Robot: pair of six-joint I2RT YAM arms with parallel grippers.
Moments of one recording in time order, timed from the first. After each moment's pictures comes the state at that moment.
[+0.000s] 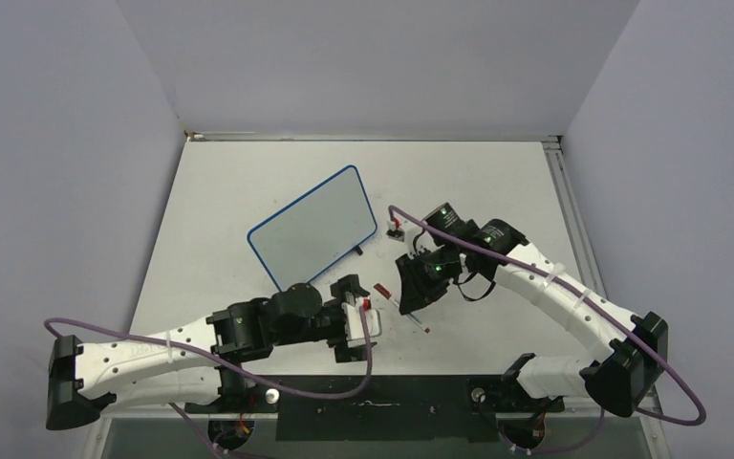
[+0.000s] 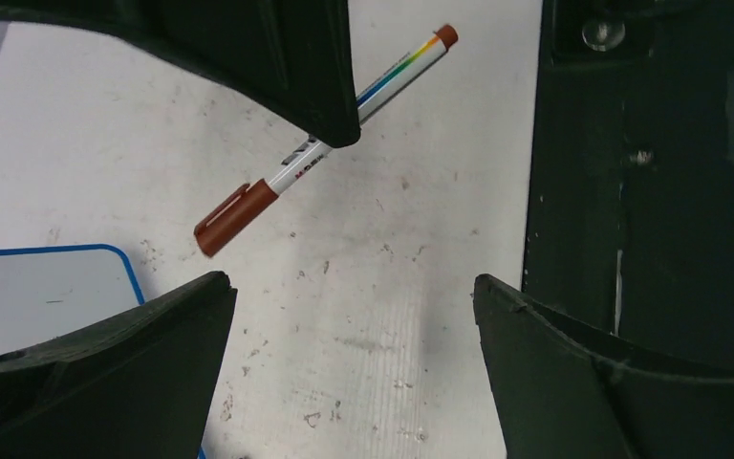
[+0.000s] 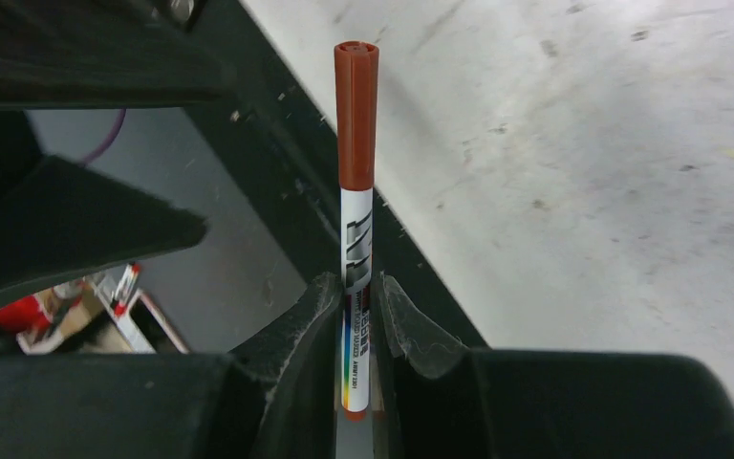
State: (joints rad) left arm -1.19 0.86 0.73 -0.23 0.07 0.28; right arm 0.68 1.26 1.17 -0.99 -0.52 0.16
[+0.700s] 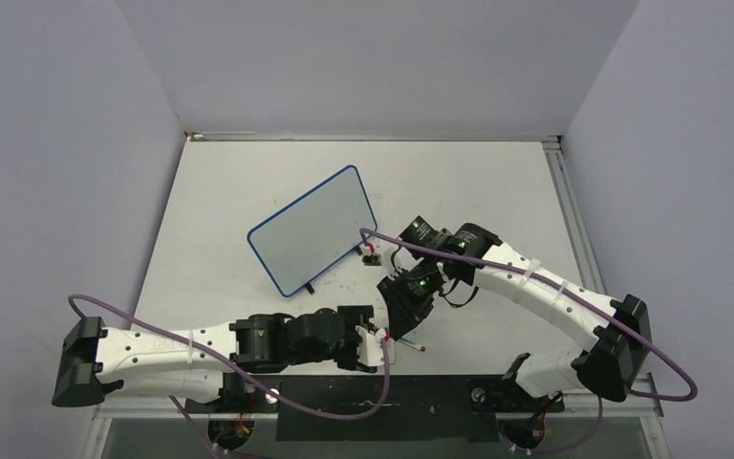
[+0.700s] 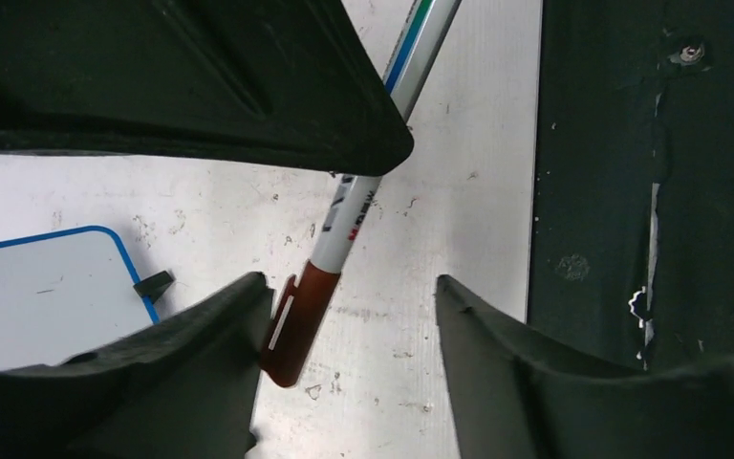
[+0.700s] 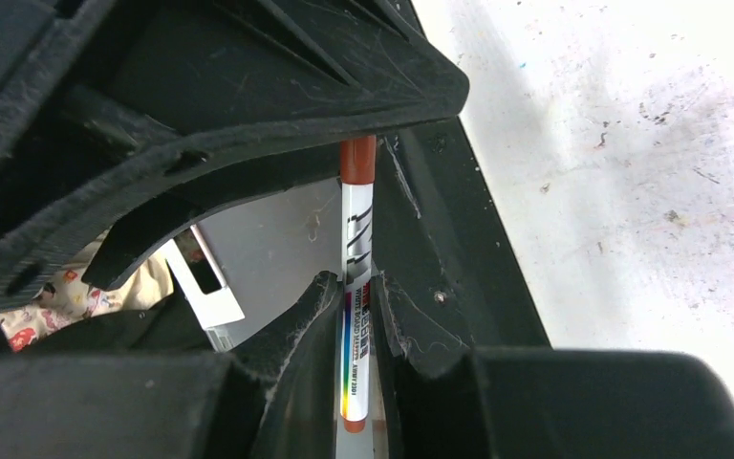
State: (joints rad) left arm -1.42 0.97 0.67 -0.25 -0.17 0.37; right arm 0.86 1.36 1.21 -1.06 -0.68 0.09
